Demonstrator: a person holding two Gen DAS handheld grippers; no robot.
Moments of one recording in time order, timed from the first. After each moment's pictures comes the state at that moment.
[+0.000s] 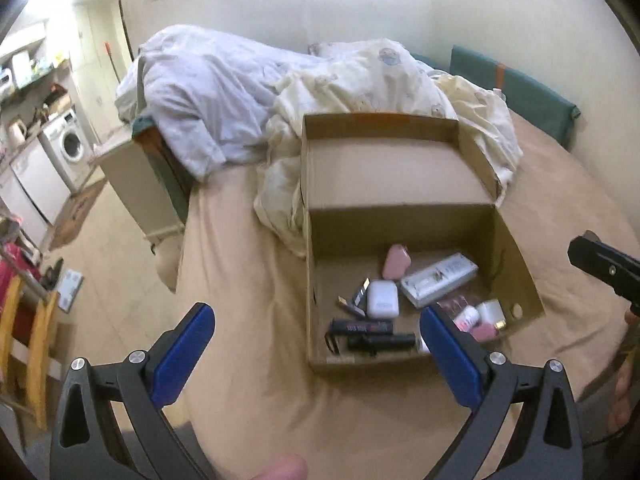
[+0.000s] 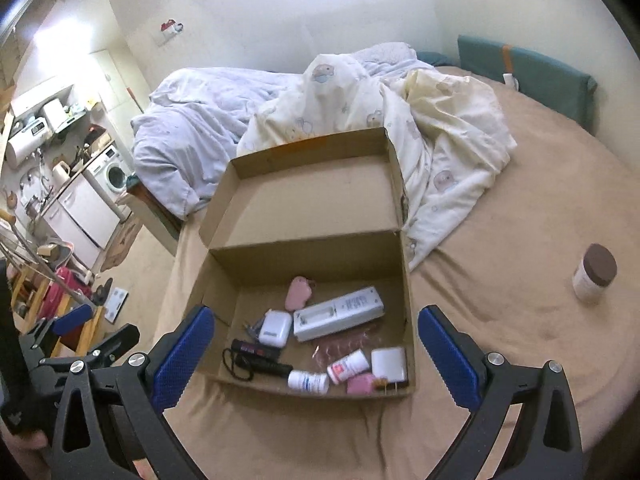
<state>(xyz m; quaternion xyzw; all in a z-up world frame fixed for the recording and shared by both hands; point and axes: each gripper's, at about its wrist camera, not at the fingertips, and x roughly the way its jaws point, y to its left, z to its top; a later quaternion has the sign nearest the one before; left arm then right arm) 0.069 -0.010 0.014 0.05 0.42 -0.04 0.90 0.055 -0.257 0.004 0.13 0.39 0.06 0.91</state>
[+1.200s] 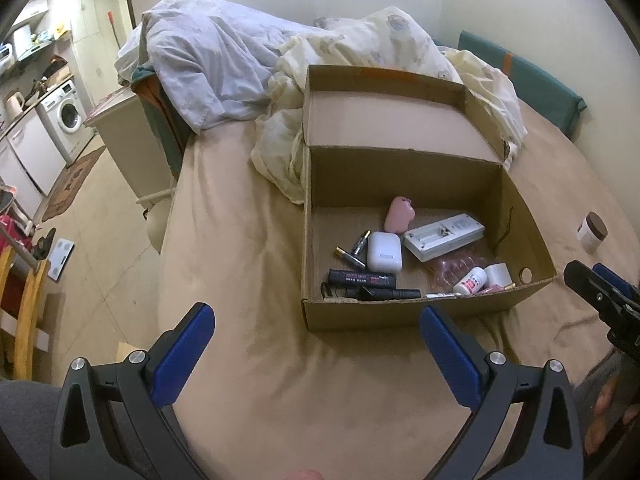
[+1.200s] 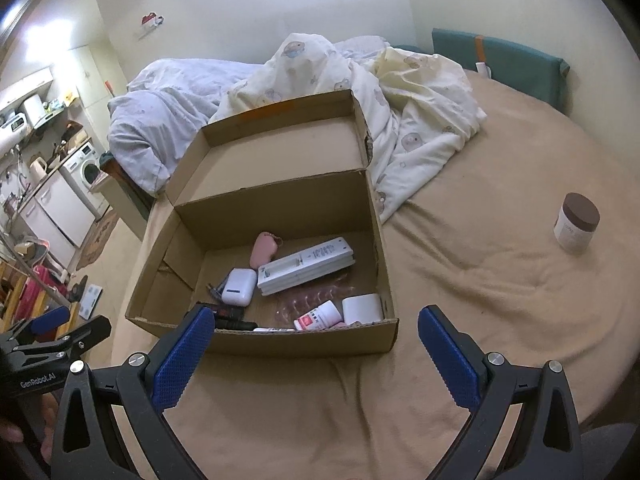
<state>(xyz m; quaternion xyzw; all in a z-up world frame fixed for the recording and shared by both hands) 0.052 -0.004 -0.032 0.03 0.46 -0.04 0.89 0.019 -0.253 -0.053 0.12 0.39 0.01 0.91</state>
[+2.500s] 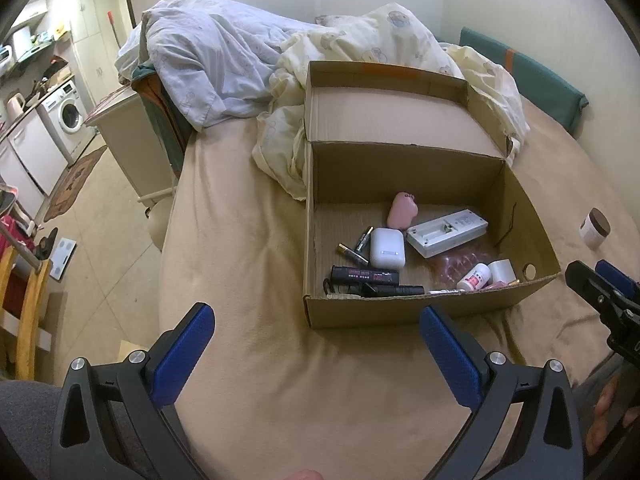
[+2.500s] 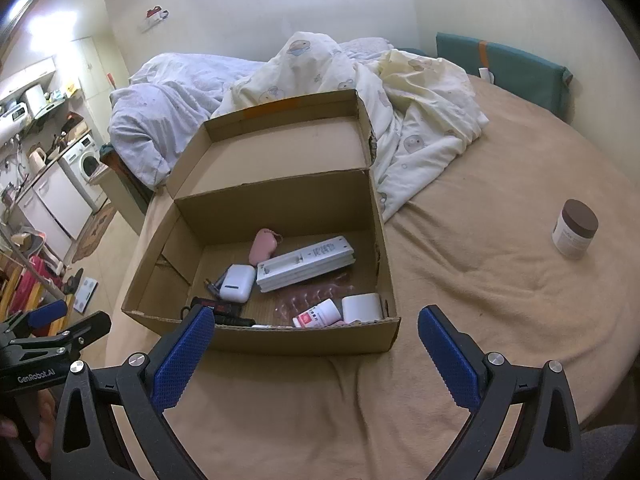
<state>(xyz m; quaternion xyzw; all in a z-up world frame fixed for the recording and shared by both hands) 0.054 -0.003 -0.036 0.03 0.46 -0.04 0.89 0.018 -0.249 -0.054 0.11 0.39 0.01 0.91</state>
